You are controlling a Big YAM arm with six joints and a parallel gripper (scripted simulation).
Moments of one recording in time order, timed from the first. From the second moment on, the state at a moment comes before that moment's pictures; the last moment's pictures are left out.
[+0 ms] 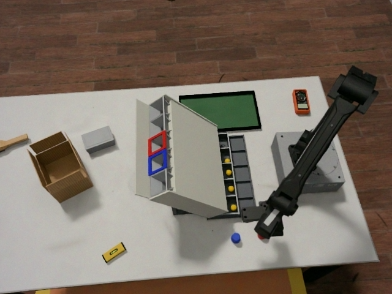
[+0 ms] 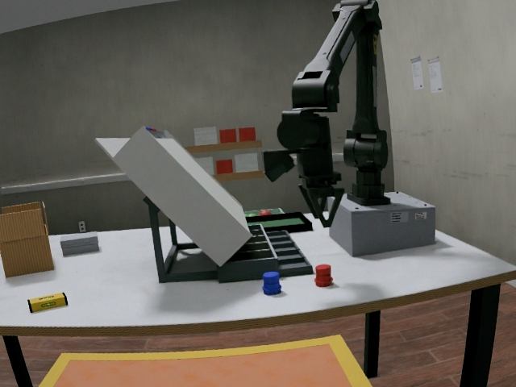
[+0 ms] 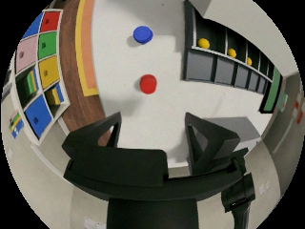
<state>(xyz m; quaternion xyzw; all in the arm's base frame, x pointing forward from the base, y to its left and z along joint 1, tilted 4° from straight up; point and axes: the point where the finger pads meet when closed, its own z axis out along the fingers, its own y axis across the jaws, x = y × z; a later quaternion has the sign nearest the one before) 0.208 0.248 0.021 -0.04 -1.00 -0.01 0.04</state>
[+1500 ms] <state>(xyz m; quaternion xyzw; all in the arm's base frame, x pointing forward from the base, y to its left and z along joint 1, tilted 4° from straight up) 0.223 0.267 -0.007 -0.05 -1.00 -0.01 0.03</state>
